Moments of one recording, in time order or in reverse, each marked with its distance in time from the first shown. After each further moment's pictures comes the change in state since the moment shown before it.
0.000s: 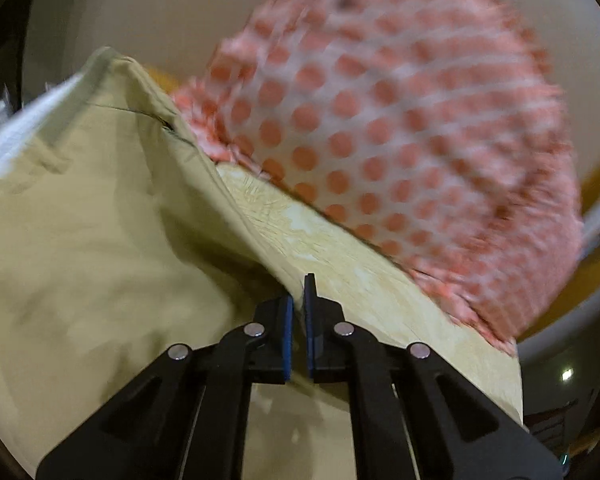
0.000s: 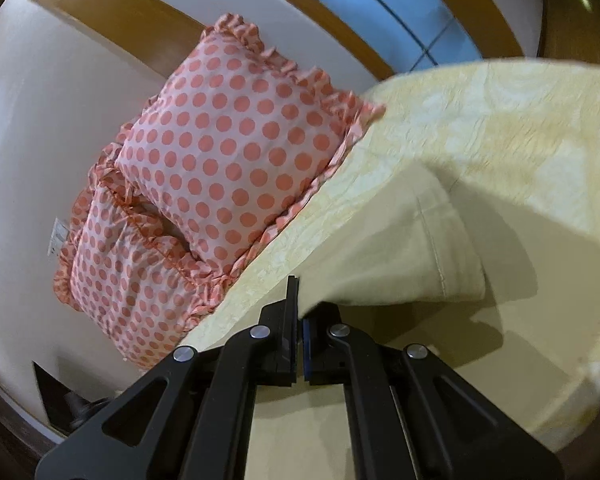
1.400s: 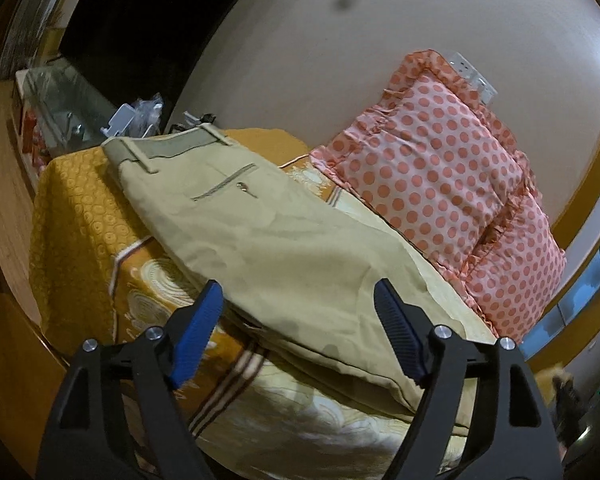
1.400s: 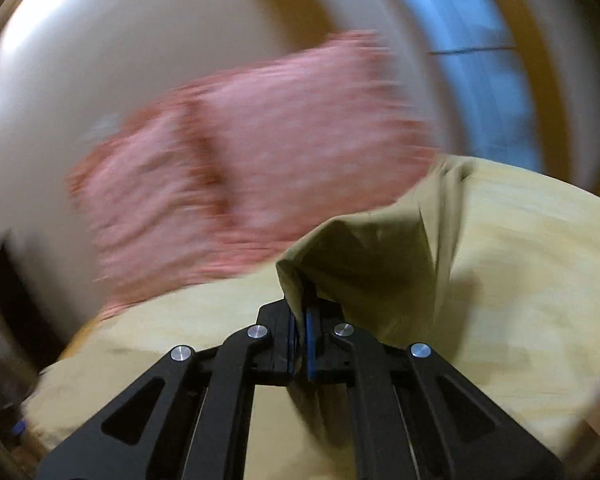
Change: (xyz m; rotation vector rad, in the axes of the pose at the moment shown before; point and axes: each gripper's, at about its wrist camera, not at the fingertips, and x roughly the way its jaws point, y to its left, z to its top) left arm -0.218 0.113 -0.185 -0.141 -0.324 0.126; right arm -0.001 0.124 -0.073 -0.507 -0.031 0.135
